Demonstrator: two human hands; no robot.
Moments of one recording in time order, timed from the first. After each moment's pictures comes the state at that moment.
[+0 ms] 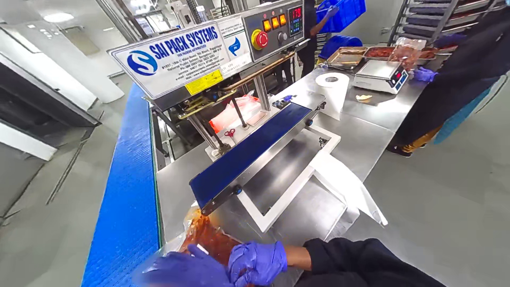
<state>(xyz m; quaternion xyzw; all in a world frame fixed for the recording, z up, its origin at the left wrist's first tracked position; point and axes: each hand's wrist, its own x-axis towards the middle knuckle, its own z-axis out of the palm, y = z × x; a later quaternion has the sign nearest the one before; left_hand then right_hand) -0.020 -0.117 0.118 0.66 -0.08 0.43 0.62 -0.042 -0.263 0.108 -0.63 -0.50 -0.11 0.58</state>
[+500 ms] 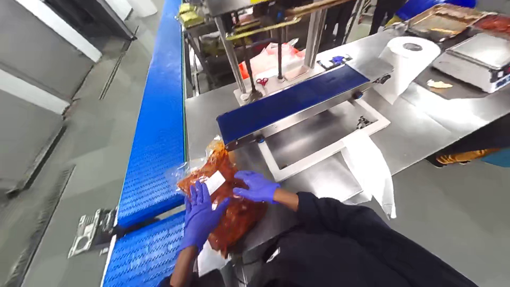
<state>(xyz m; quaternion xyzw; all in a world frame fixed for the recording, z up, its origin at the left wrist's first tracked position) -0.036 -0.003 0.113 0.98 0.05 -0.16 0.10 0.011 -0.224 0.084 -0.84 -0.23 0.19 0.45</state>
